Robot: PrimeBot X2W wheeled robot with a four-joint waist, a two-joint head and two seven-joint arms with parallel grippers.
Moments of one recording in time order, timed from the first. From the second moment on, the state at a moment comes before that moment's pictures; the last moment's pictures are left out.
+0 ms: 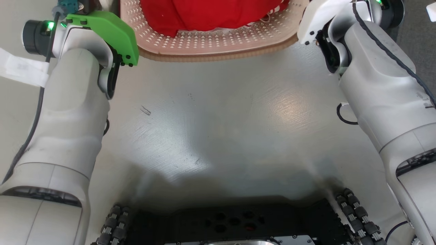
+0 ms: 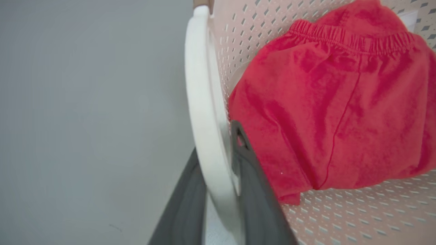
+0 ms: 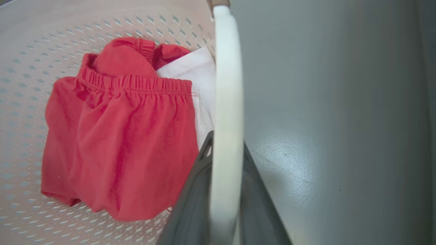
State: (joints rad) left arm -1.12 0.02 -0.39 1.02 -0.34 -0.05 -0.18; right arm -1.13 -0.07 0.50 1.01 0.45 -0.03 -0.13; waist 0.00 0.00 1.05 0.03
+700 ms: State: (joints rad) left arm -1.11 0.01 -0.44 1.08 -0.40 -0.05 -0.21; right arm -1.13 -0.06 0.55 1.07 0.50 -0.04 -0.17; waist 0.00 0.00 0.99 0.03
